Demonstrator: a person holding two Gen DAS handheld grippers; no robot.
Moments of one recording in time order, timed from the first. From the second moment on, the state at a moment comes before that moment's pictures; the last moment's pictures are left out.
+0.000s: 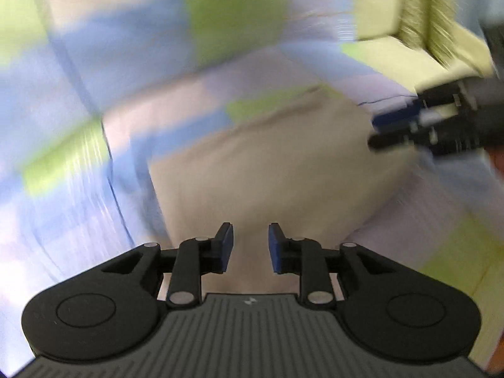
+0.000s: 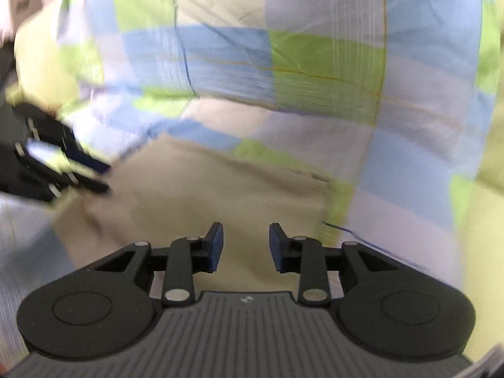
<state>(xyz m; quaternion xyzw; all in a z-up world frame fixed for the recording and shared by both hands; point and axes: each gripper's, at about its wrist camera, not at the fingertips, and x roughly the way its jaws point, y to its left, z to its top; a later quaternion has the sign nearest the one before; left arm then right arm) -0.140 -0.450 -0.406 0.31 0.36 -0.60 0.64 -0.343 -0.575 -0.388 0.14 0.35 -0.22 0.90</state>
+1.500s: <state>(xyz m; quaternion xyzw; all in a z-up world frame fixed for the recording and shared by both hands) -0.104 -0.516 -0.405 0.33 0.31 -0.61 0.65 -0.299 -0.709 -0.389 -0.02 0.46 -0.01 0.89</state>
